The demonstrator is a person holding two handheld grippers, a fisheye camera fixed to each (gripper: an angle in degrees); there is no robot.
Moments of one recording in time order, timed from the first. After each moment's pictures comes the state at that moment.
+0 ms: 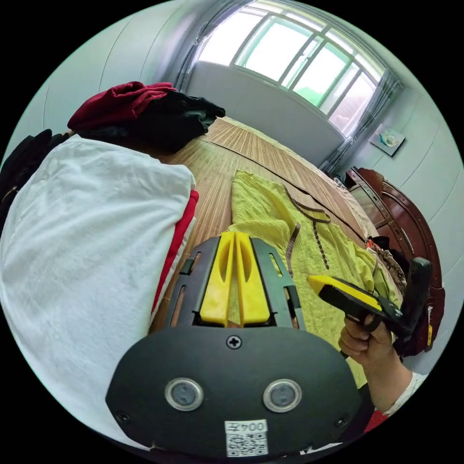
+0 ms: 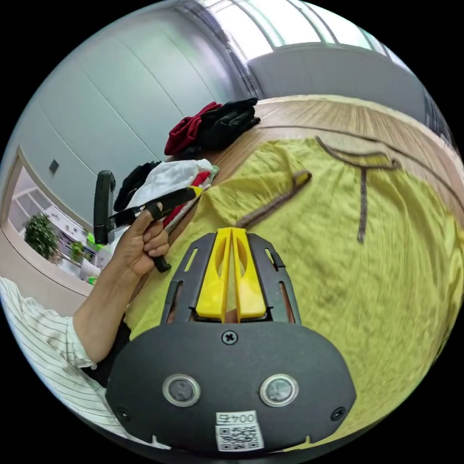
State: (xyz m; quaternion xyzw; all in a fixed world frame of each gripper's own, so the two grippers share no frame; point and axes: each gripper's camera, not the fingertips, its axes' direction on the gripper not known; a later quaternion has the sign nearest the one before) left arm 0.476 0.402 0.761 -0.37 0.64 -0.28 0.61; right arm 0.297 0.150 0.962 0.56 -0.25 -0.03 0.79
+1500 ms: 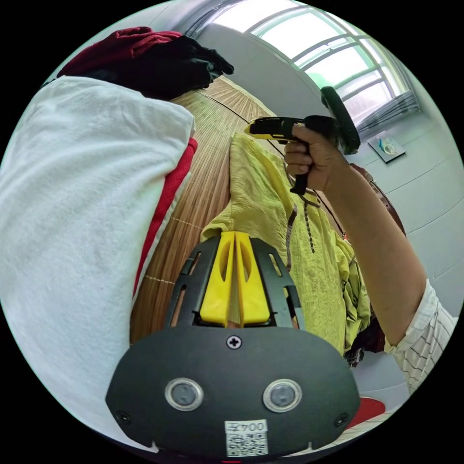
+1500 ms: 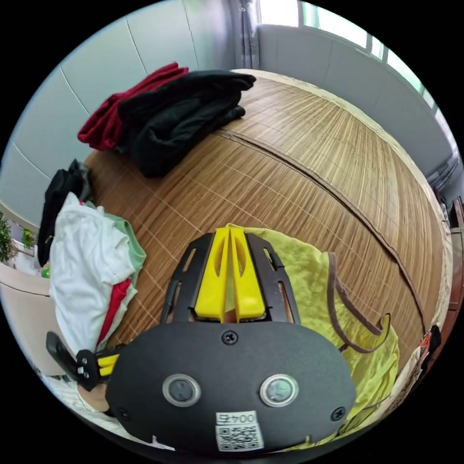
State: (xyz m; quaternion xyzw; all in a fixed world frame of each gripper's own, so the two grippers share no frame) left arm 0.449 0.391 0.868 -0.44 0.70 -0.28 0.49; right arm 0.262 -0.357 0.907 0.46 -0.10 -0.01 0.88
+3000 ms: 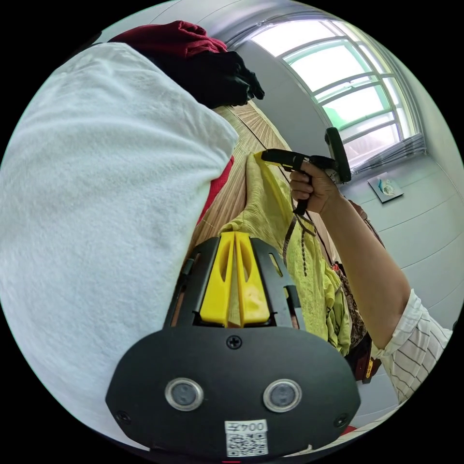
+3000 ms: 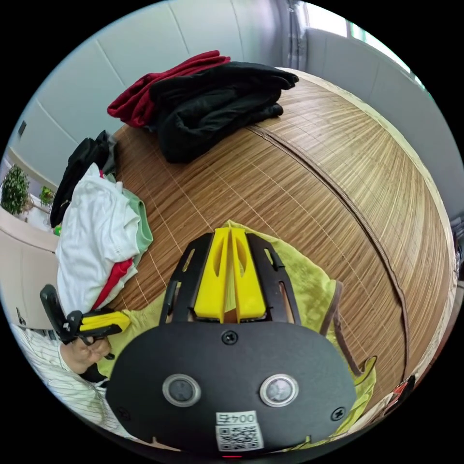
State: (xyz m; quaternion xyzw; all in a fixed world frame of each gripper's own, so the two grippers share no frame) left arm 0.408 0.411 0.905 -0.46 0.65 -0.38 0.46; right arm 0.341 -0.363 0.886 0.44 -0.10 -0.12 0.88
